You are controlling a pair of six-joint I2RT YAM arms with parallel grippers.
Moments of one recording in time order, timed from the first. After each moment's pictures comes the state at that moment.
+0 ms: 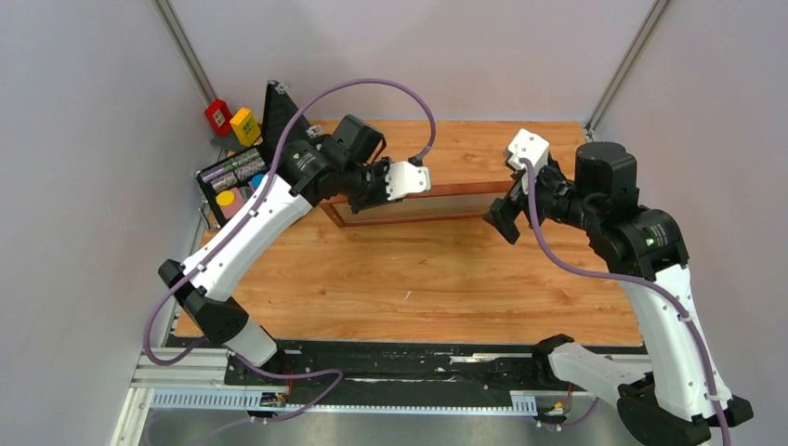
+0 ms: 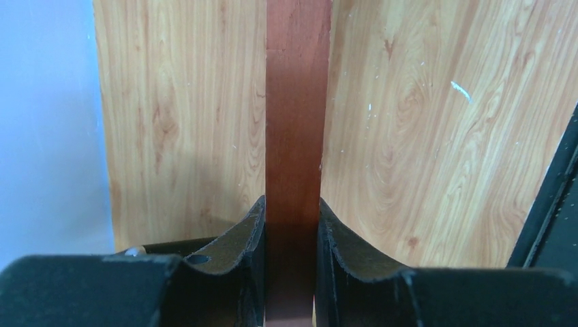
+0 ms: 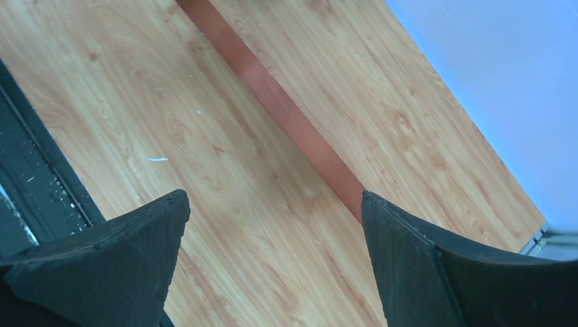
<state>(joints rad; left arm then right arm) -0.76 1.56 1.84 -1.17 0.13 0.78 0.40 1.03 1.57 -1.02 -0.38 -0.47</state>
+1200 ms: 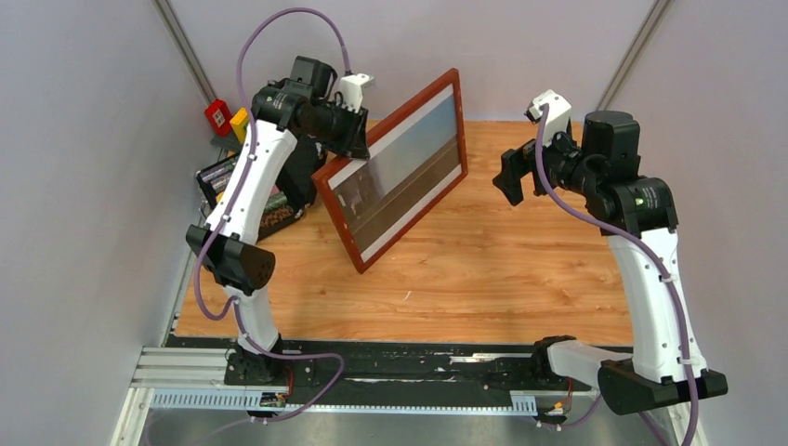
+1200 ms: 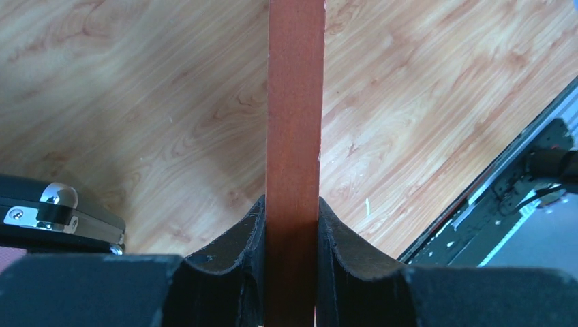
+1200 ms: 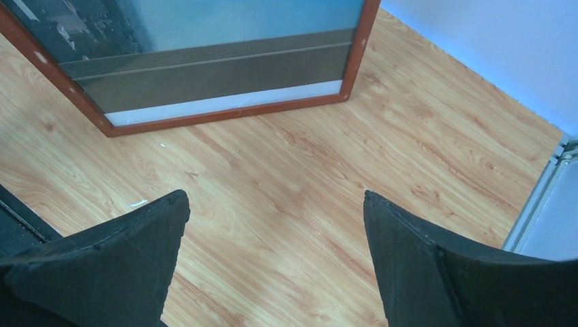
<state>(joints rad) -0.38 1.87 2.25 -1.23 0.43 0.11 0.20 1.18 1.66 -0.97 -0.34 -0.28</state>
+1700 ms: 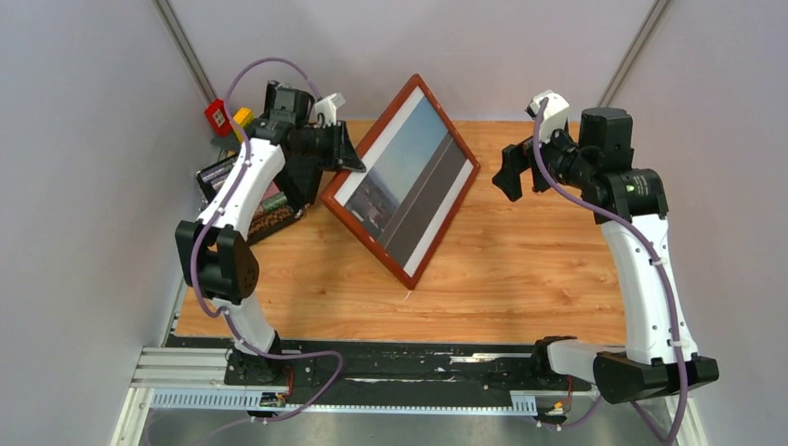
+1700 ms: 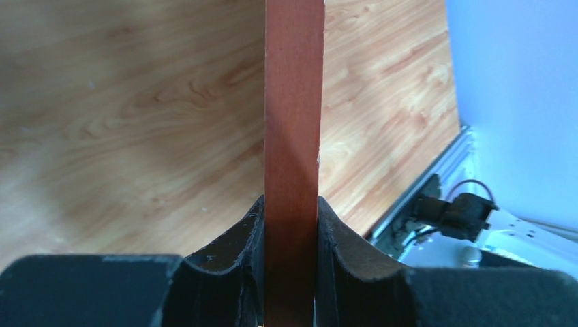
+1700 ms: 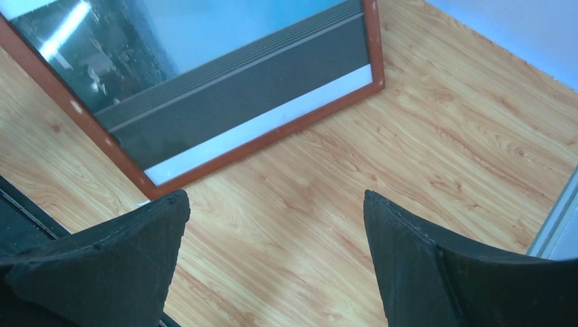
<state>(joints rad) -0.22 1.80 1.82 -0.89 0.67 -0.20 0.14 1.23 1.64 -0.96 -0.40 -0.25</state>
